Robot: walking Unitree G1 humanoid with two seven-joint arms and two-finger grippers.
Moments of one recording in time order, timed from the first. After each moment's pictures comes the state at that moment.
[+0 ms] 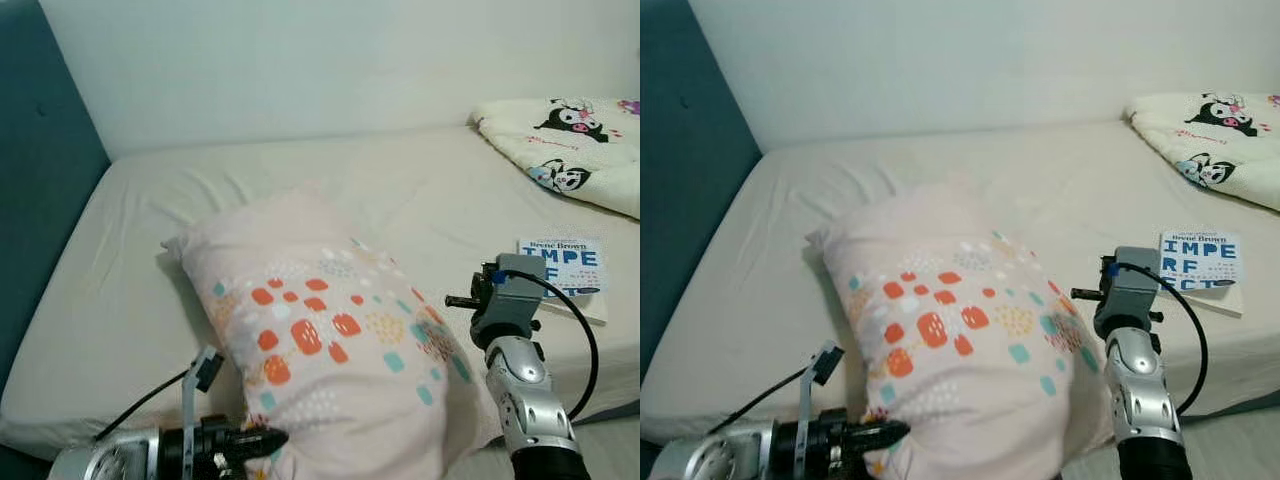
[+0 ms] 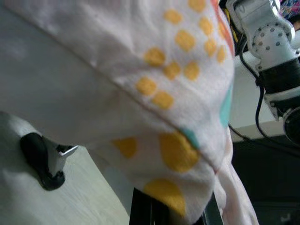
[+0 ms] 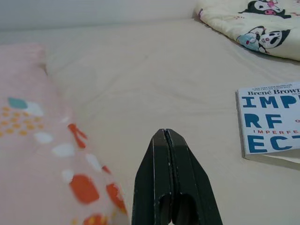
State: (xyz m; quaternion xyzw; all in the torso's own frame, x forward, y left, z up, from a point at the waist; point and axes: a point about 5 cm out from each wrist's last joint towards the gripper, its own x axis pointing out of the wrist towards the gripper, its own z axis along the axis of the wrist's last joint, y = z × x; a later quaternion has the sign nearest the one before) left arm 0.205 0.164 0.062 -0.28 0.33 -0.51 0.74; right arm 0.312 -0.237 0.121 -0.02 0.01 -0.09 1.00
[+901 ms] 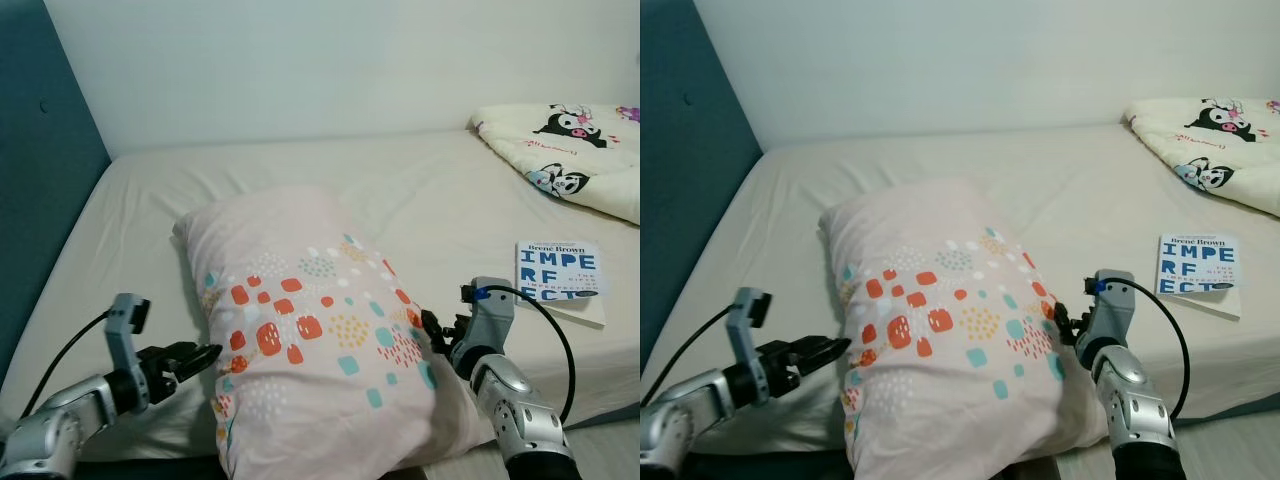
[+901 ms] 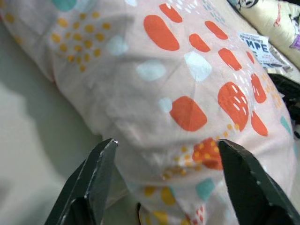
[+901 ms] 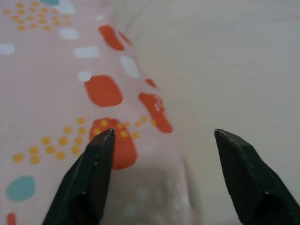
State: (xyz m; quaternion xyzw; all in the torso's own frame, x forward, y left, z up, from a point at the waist) left arm 0.257 0.244 0.086 -0.20 0.19 -0.28 0.92; right arm 0.304 -0.220 0.077 0.08 0.17 0.01 0.98
